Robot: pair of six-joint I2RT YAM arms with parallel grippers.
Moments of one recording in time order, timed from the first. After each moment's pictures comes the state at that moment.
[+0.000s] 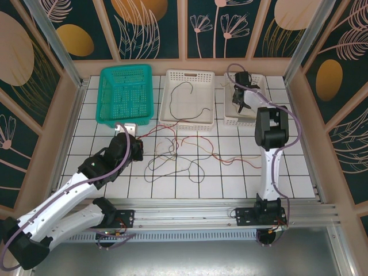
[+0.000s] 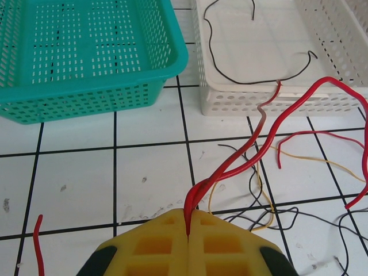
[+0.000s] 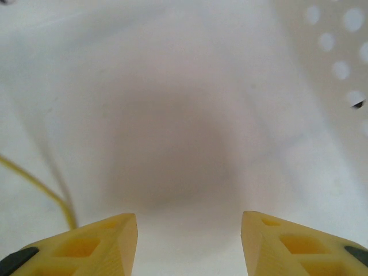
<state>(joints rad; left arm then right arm) -0.70 0.85 0.74 -0.57 -0.37 -0.44 0.12 2.31 1.85 -0.55 0.32 0.45</state>
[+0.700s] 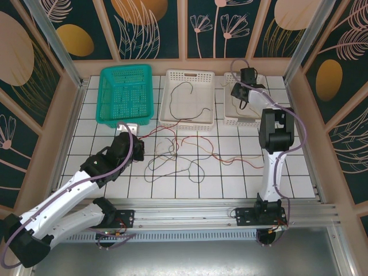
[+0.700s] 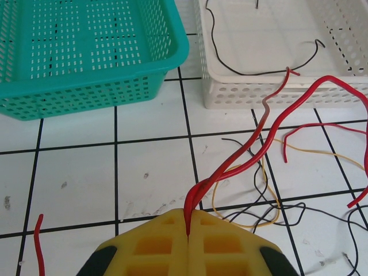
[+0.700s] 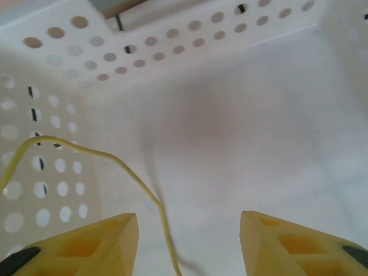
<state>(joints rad) -0.70 0.87 0.74 -0.57 -0.37 -0.44 0.11 2.21 1.76 -0.38 0.11 0.41</state>
